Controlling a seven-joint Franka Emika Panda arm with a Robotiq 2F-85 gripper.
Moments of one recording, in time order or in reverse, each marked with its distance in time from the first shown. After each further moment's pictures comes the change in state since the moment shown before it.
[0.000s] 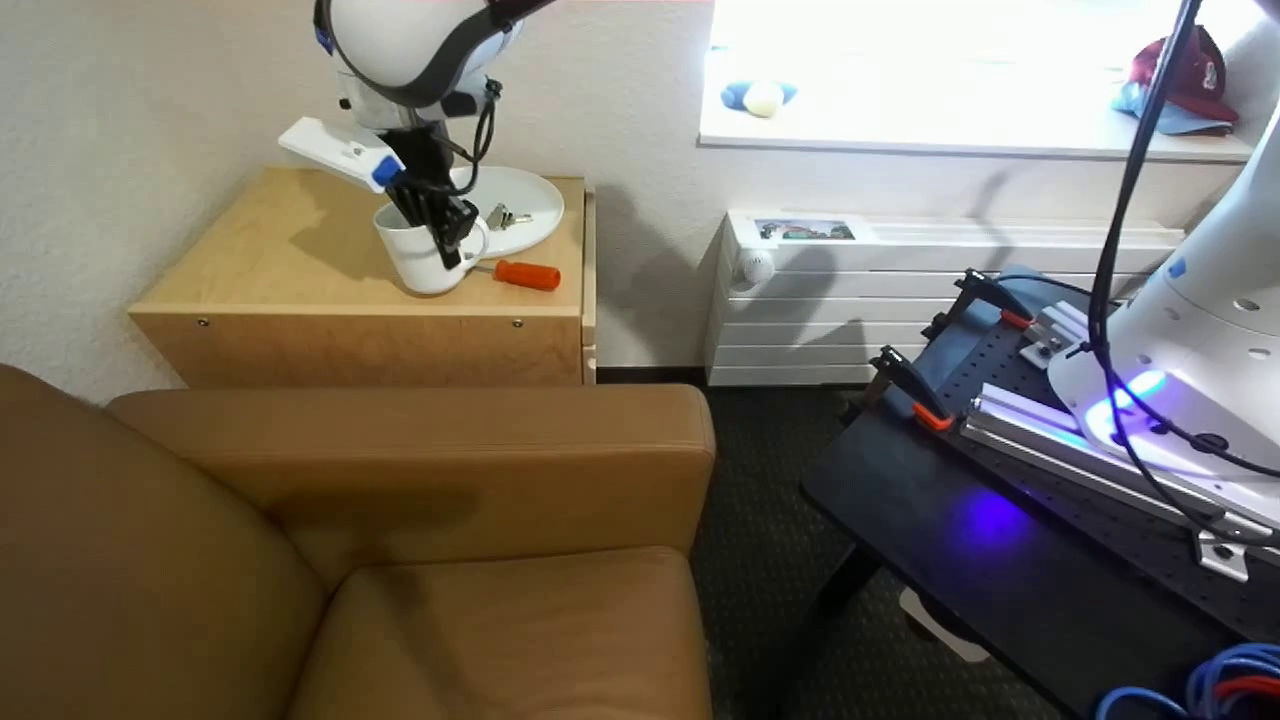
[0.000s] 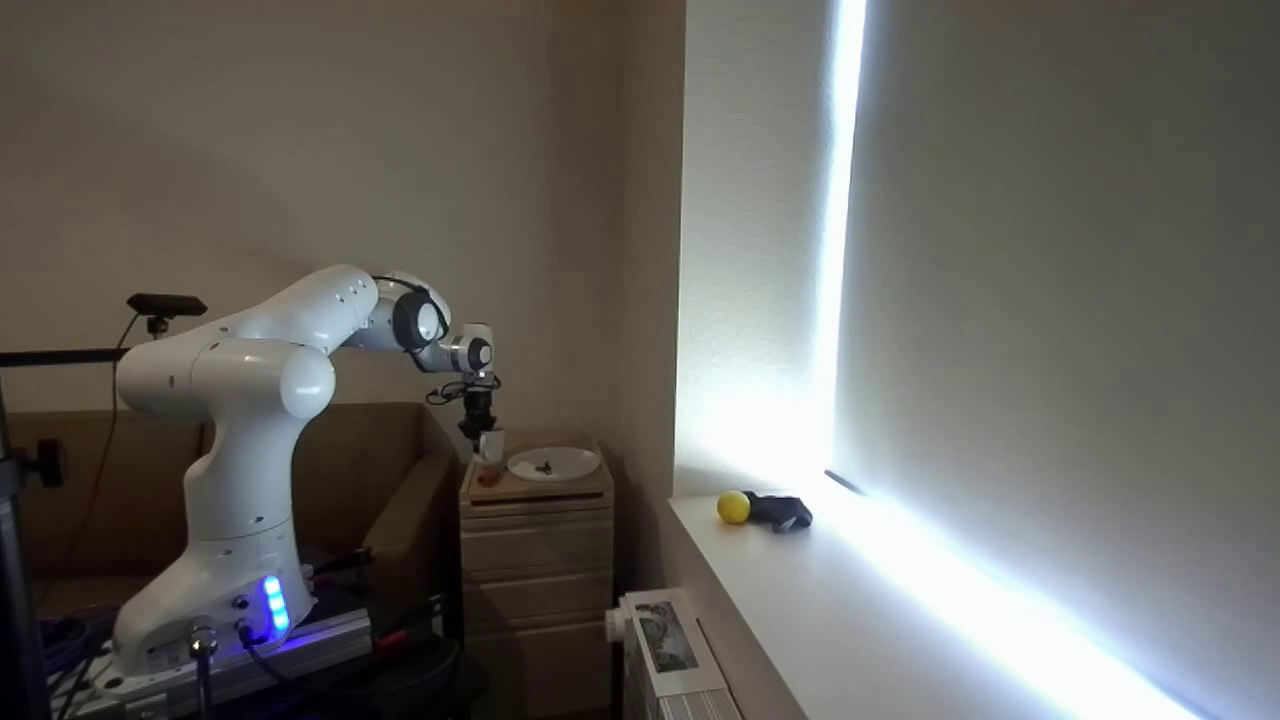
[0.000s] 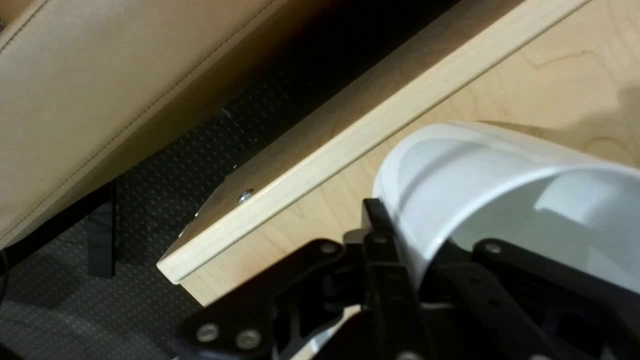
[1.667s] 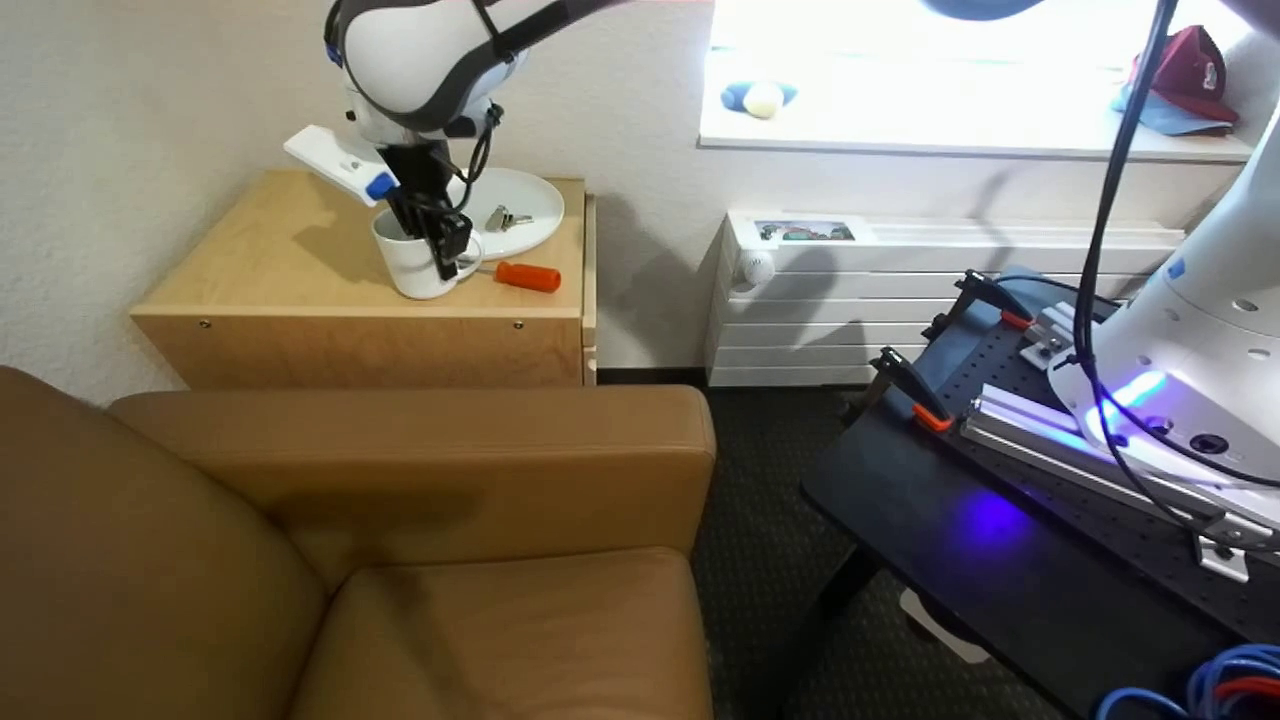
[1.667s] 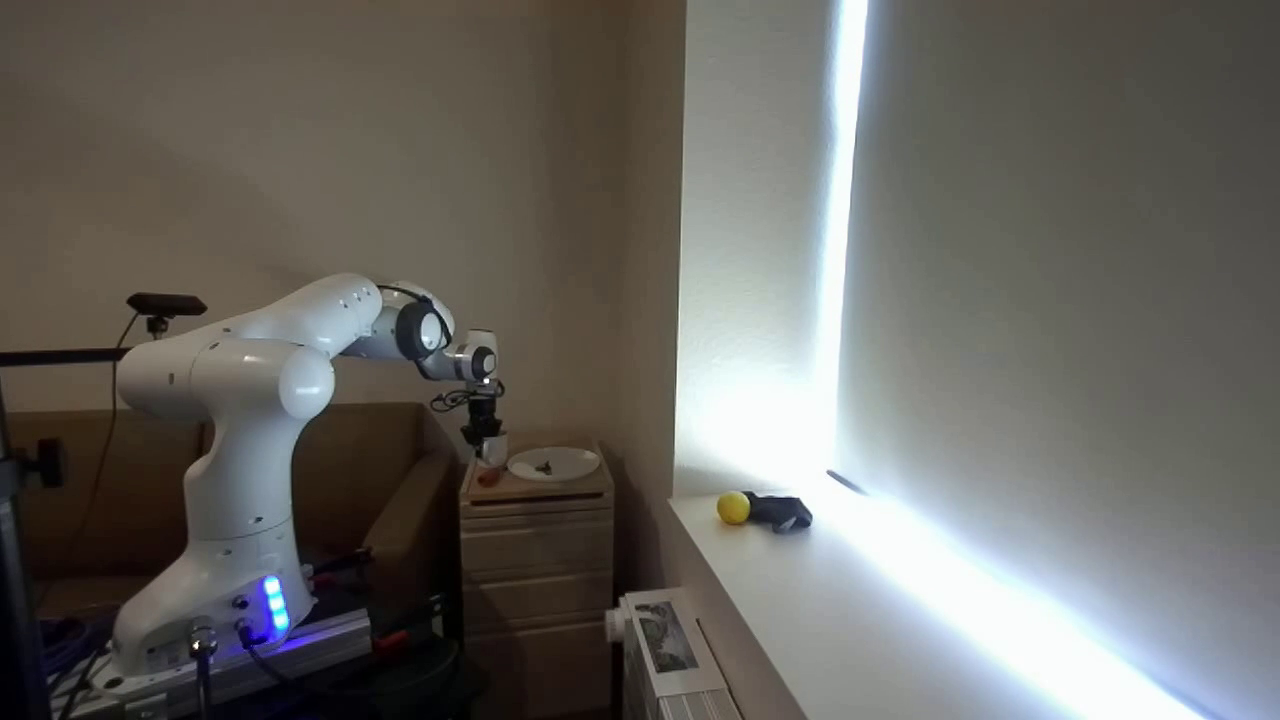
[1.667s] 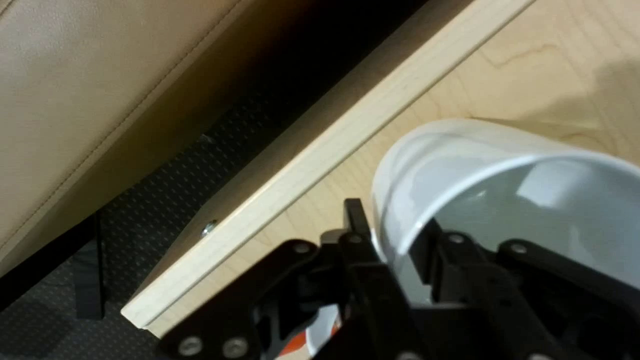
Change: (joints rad) arm -0.012 0.057 0.000 0.045 0.027 0.073 0.053
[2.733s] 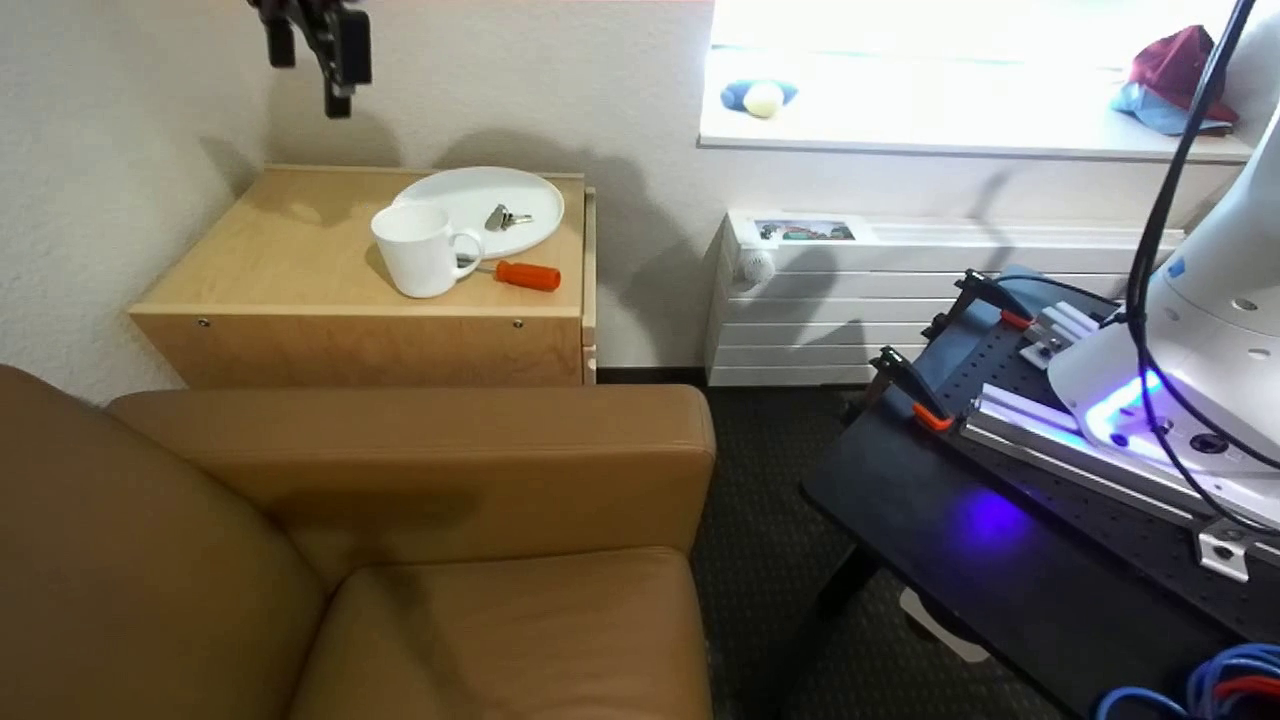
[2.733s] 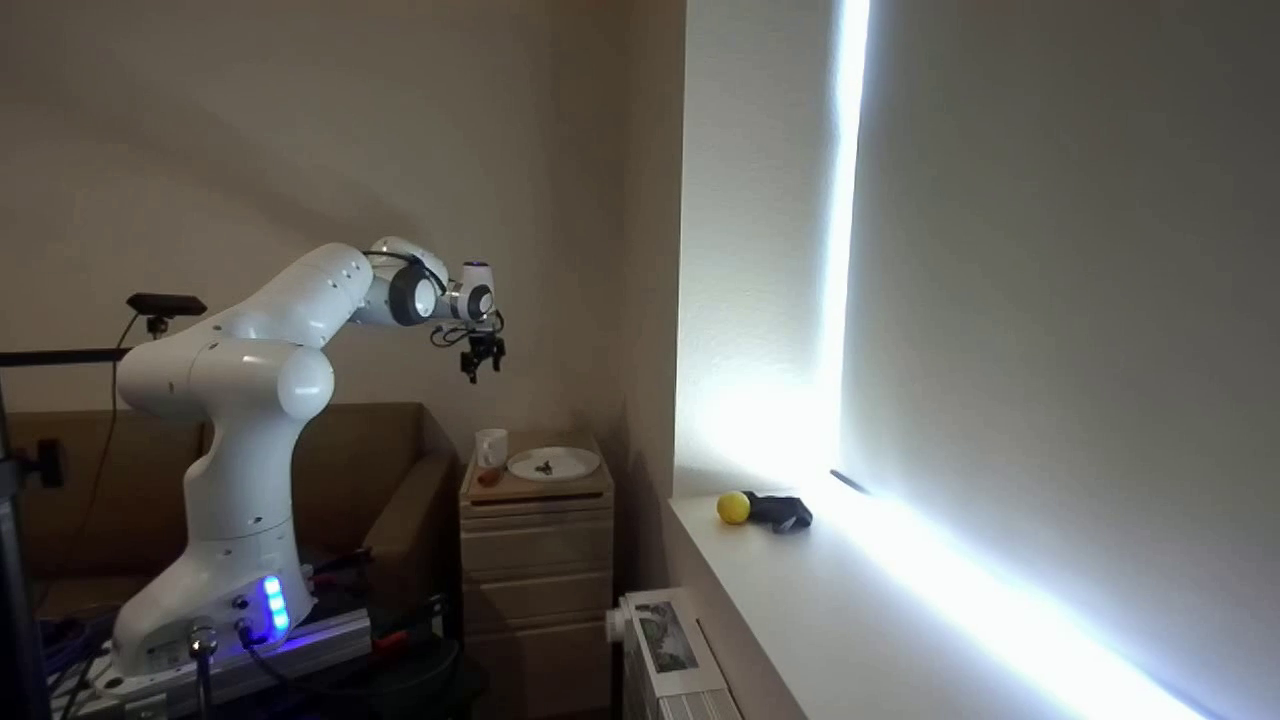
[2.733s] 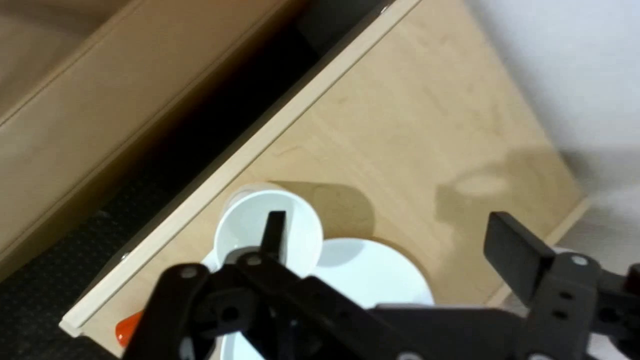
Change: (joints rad) arm -0.011 -0.214 0.043 0.028 0.036 0.096 -0.017
